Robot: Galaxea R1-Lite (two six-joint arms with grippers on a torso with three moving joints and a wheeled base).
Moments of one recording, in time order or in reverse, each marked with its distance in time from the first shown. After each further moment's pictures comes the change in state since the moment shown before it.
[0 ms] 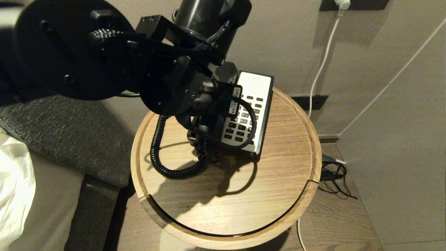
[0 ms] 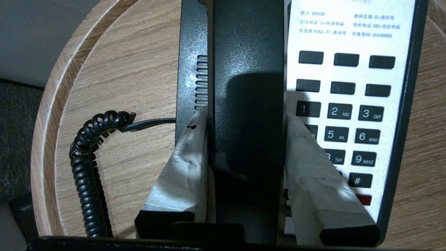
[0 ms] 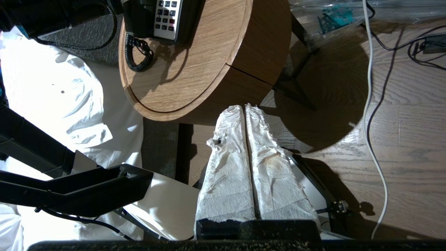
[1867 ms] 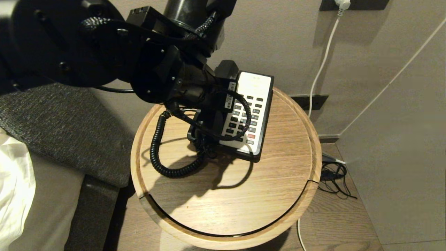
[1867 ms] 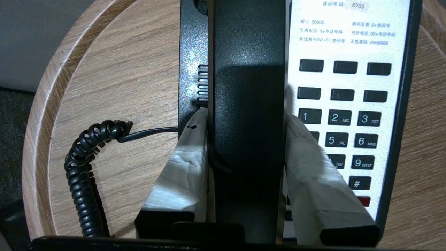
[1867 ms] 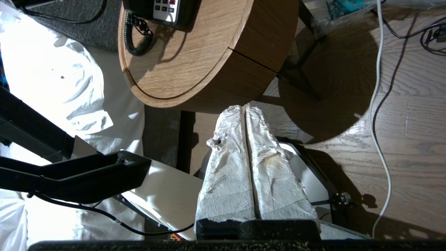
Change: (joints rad) left arm 0.041 0.000 -0.036 0.024 -0.100 0.016; right arm 0.000 -0.018 0.055 -0.012 0.042 -0.003
